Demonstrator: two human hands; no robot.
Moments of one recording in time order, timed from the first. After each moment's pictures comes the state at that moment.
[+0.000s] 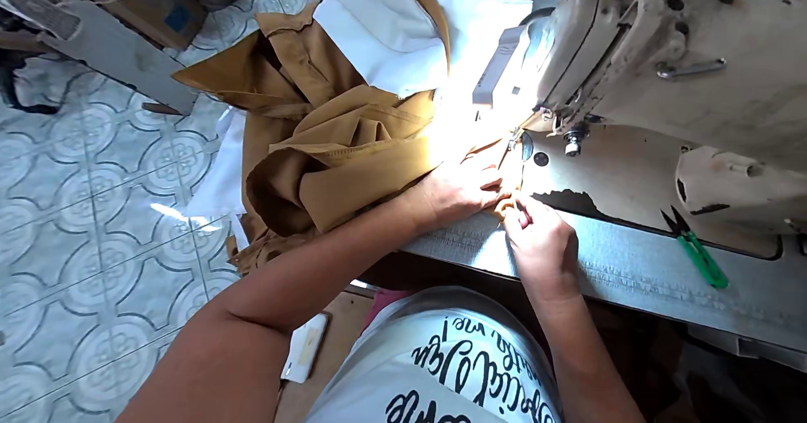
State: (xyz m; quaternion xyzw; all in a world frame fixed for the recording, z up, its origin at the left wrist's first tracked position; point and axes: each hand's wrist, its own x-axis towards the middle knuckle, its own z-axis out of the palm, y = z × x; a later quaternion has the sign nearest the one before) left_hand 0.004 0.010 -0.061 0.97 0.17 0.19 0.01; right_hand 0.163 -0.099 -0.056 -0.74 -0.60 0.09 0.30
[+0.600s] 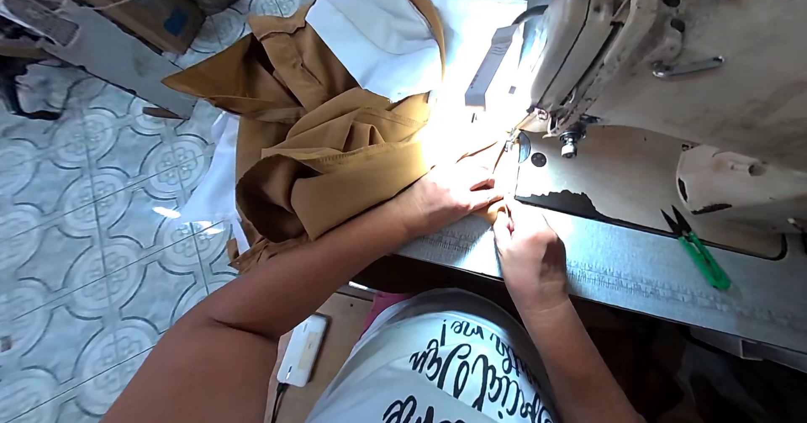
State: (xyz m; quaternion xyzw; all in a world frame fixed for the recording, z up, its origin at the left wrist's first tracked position) left_hand -0.005 0.008 -0.066 0.96 0.17 0.22 0.06; right_hand 0.150 -0.103 -0.063 -0.74 -0.62 0.03 0.27
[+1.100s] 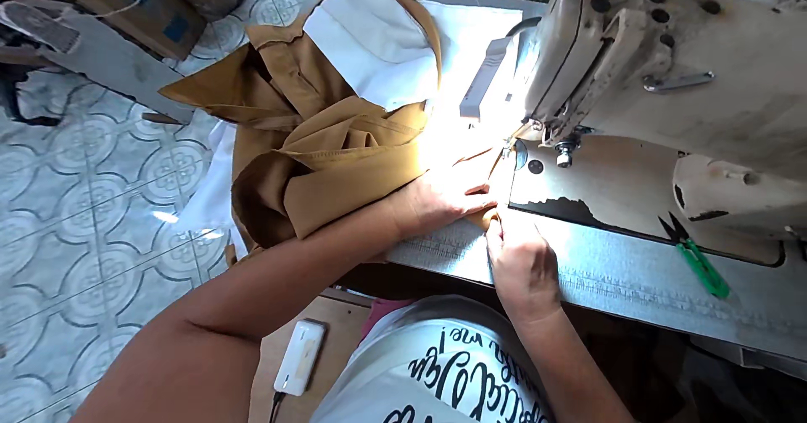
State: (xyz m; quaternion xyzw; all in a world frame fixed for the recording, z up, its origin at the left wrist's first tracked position) left_hand -0.008 0.021 -0.062 0.97 0.14 0.21 0.06; right_hand 0.145 -0.103 -0.064 -0.72 -0.65 -0.01 0.24
